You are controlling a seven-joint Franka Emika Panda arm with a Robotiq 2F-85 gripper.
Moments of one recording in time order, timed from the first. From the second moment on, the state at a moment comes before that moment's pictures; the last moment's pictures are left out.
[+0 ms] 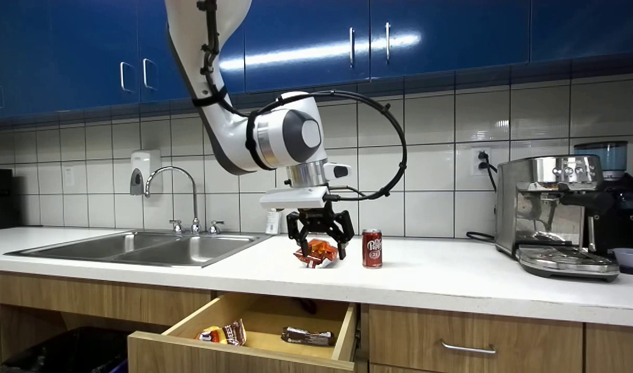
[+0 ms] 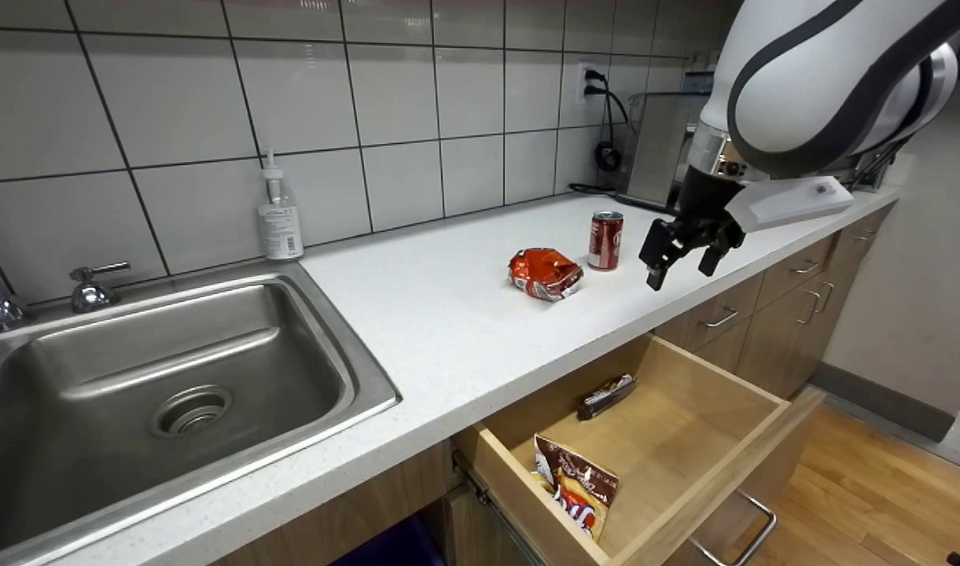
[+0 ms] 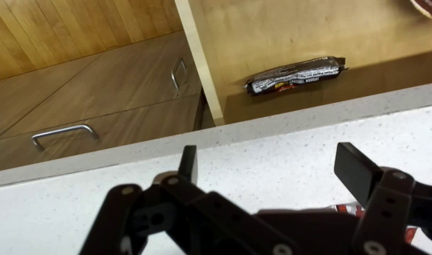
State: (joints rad) arm -0.08 0.12 -0.17 -2.34 -0.11 2.70 0.07
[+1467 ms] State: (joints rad) arm -0.14 0.34 -0.21 -1.97 -0.11 2.67 0.07
